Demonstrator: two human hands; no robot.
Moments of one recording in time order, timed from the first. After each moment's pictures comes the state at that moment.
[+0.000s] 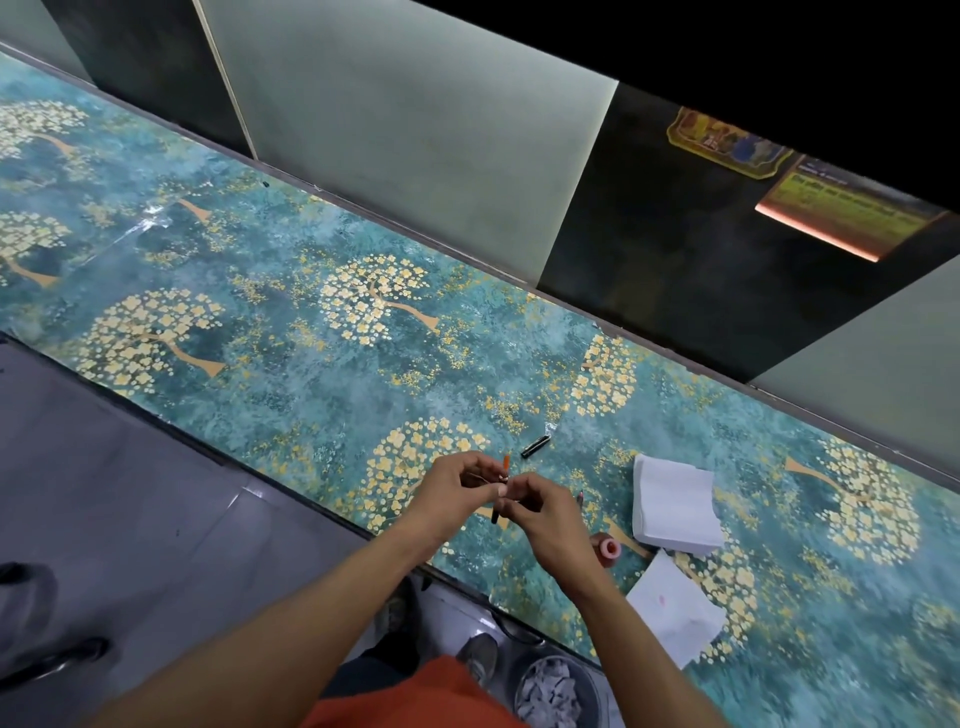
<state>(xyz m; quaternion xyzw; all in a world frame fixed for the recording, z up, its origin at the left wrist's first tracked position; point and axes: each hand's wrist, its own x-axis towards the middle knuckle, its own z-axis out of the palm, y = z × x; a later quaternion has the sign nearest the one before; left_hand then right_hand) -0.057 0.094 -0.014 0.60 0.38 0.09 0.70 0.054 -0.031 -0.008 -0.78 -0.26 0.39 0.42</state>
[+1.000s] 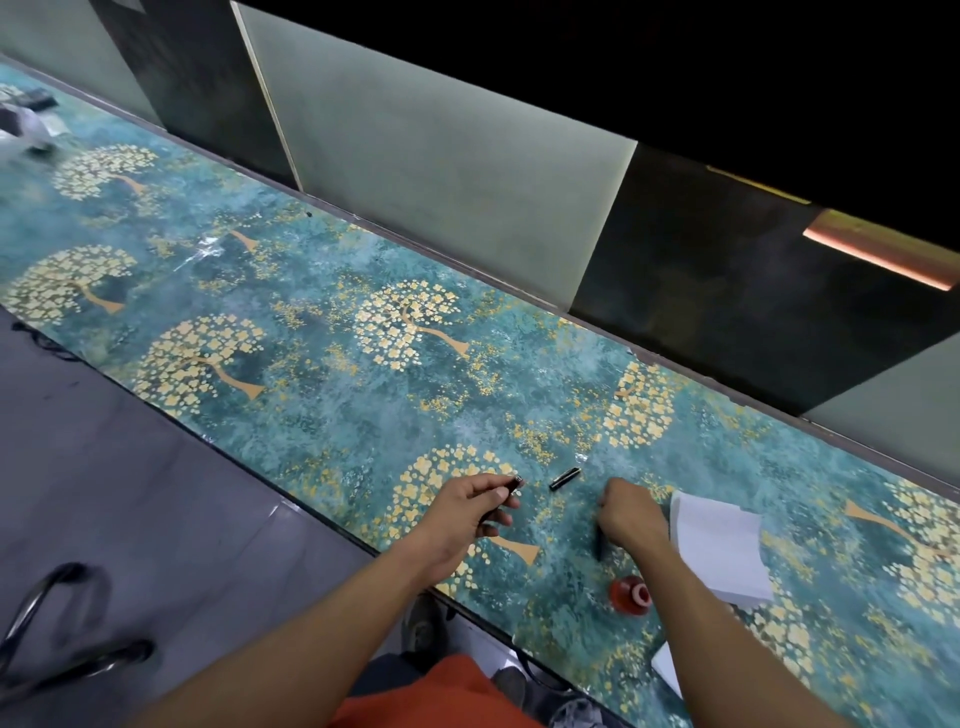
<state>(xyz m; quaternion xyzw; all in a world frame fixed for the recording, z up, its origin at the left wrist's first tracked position) -0.057 0.112 -0.008 0.43 0.40 0.09 0.80 0.167 -0.007 -0.050 -0.91 -0.28 0.32 -0.01</state>
